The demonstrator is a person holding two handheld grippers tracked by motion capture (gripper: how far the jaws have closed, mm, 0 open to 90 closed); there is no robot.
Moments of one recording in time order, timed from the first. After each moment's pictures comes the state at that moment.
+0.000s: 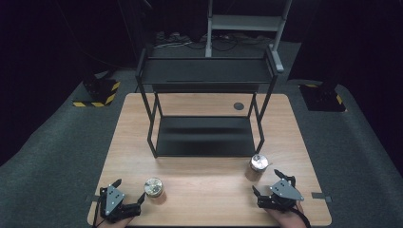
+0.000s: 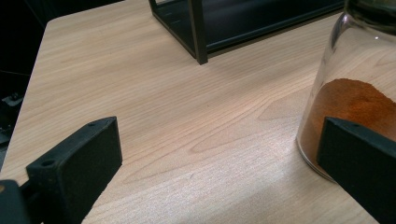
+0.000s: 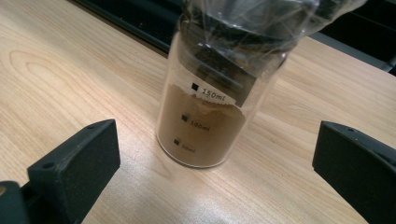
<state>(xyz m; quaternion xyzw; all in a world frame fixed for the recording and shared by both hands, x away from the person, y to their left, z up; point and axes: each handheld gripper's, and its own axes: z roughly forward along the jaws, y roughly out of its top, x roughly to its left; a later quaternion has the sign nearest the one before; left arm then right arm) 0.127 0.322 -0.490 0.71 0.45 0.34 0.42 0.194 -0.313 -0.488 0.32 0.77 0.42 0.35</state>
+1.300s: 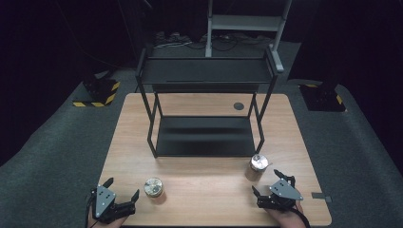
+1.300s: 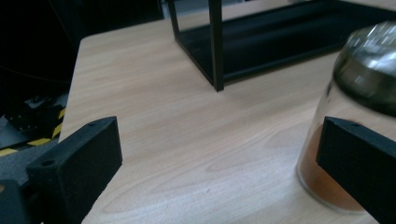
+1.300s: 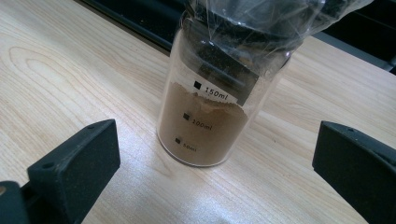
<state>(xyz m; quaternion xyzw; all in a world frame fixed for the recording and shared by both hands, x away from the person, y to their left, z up) 0.106 0.320 -0.463 0.68 0.46 0.37 0.44 0.195 -0.312 -0.487 0.32 0.77 0.42 0.35</state>
